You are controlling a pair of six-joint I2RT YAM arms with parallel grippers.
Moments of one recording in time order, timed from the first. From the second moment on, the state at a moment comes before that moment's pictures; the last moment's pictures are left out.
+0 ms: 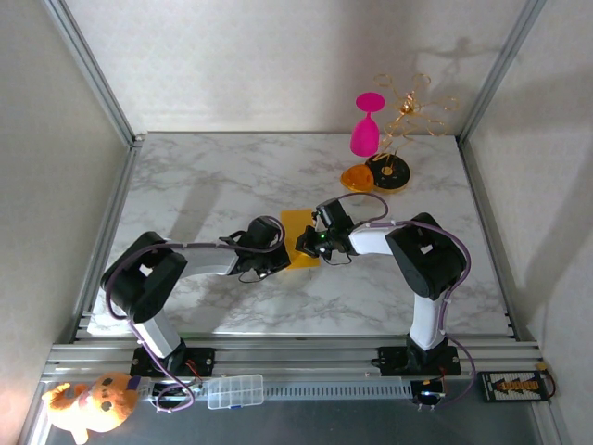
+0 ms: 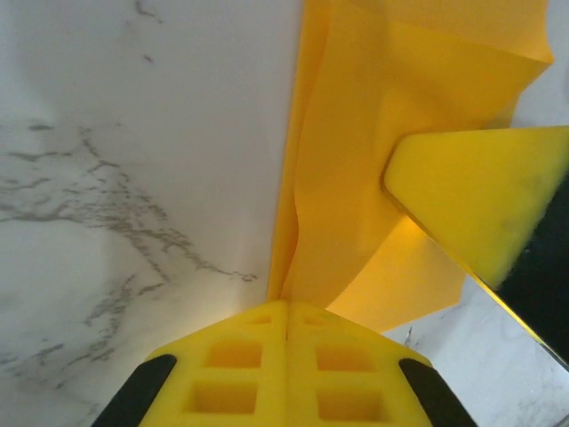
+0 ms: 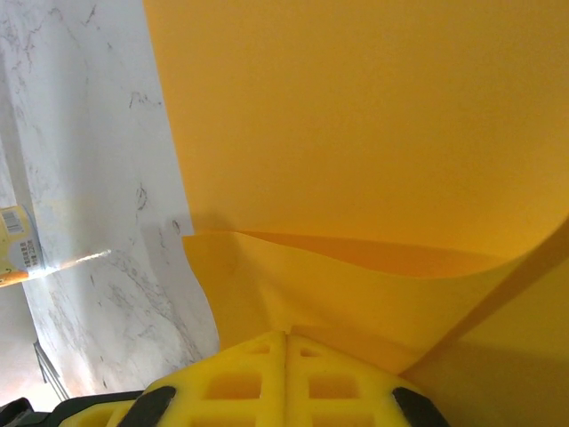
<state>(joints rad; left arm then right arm) -0.66 1.71 0.78 -0.05 0.21 -1.05 0.63 1.90 0.95 0.03 -0.47 0.88</state>
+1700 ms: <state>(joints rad) -0.66 1.69 0.71 0.05 0.28 -1.08 0.66 1.91 0.96 -0.01 -0.50 0.89</state>
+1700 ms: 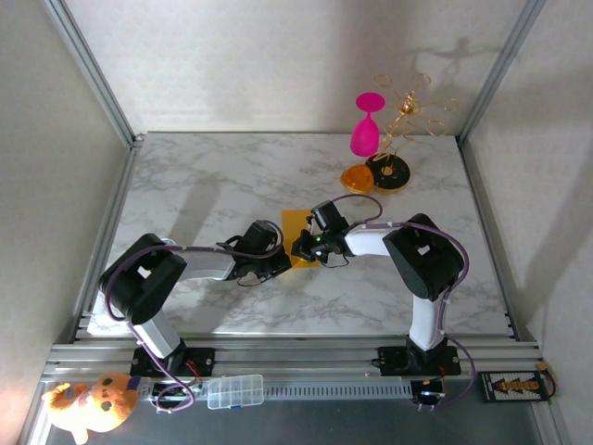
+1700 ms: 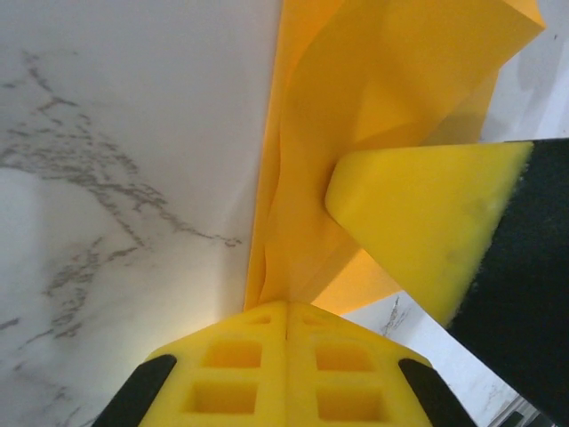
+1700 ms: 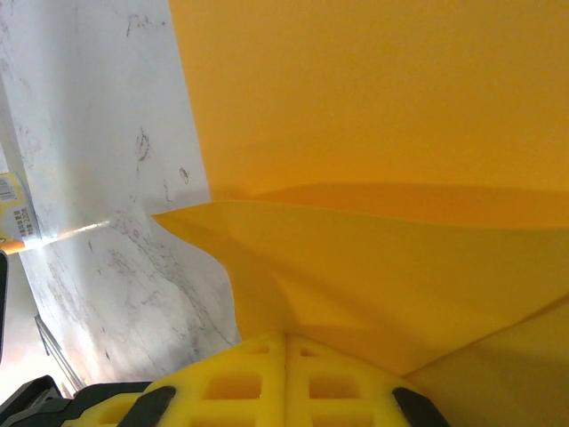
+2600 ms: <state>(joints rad) -0.65 1.69 0.70 0.08 0.26 -1.08 0.66 1.91 0.96 -0.01 -0.50 0.89</state>
